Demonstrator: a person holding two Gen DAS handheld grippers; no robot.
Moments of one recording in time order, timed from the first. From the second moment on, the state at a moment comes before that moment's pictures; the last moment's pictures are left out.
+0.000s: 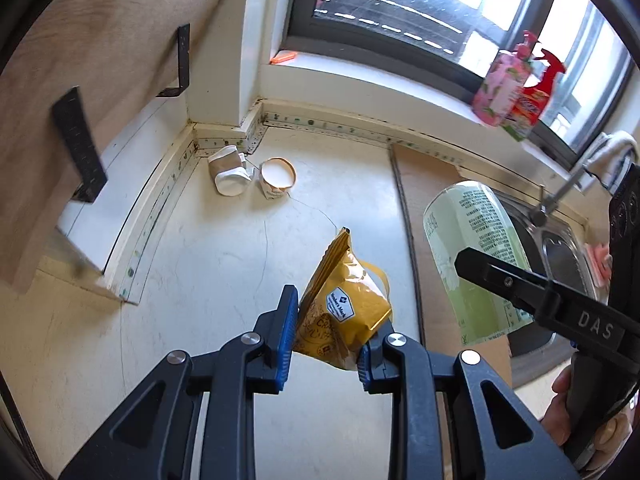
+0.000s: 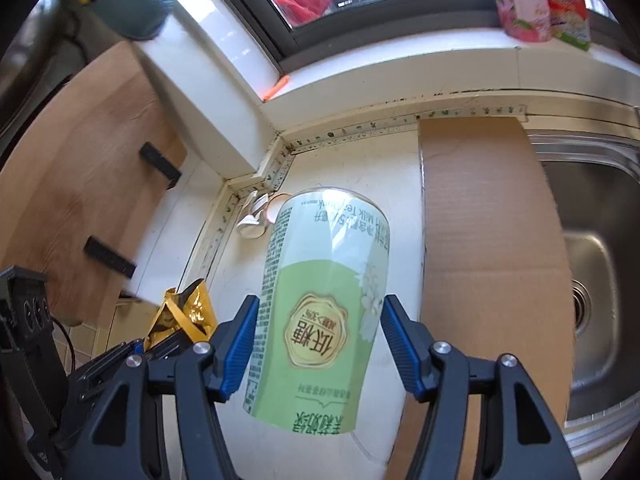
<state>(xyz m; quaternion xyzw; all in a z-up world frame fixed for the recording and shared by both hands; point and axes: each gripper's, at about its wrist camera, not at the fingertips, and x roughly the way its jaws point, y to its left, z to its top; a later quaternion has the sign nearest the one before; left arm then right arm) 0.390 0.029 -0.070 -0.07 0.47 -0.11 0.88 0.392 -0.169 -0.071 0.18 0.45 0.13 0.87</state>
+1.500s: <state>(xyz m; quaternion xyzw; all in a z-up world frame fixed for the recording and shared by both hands) 0.129 0.041 -0.297 -0.05 0.61 -0.17 0.77 0.108 -0.122 -0.290 0.14 0.61 0.07 0.78</state>
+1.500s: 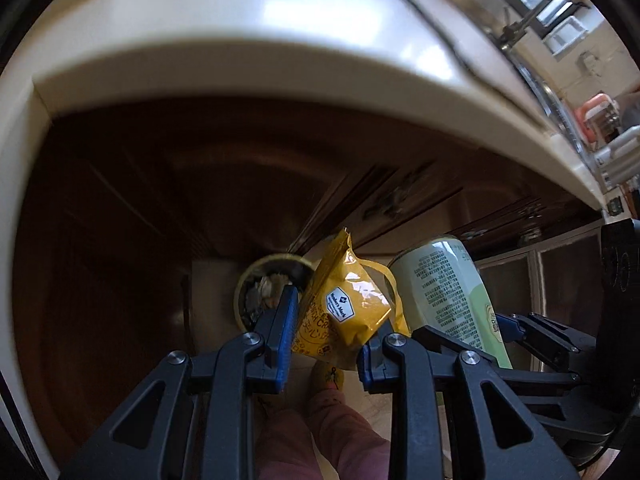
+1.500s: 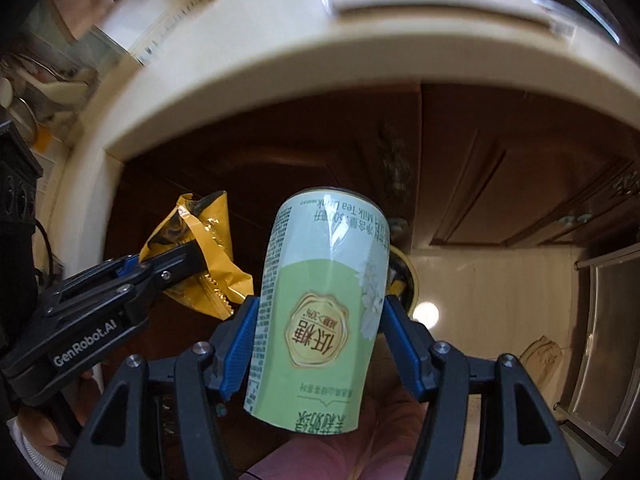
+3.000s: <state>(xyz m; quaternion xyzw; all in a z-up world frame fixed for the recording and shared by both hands) 0.117 0.058 -0.404 -0.04 0.64 -0.14 0.75 0.115 -0.129 -0.426 0.13 0.66 0.05 0.74</state>
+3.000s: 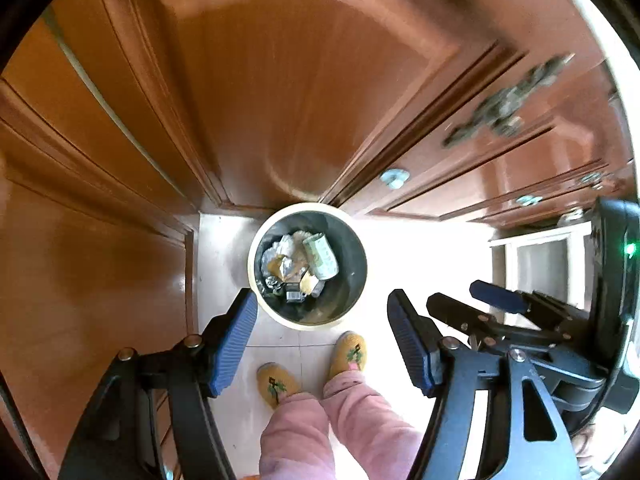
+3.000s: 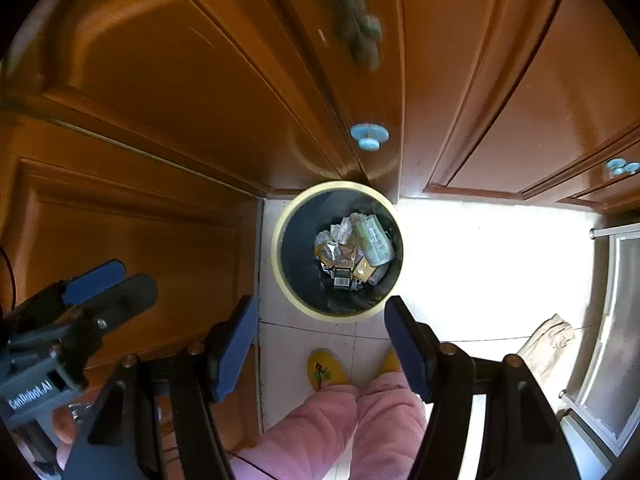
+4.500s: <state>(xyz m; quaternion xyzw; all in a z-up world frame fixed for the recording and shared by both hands) 0.161 0.073 0.018 0.04 0.38 -0.12 0.92 0.142 -0.120 -0.011 0.11 0.41 0.12 0.90</state>
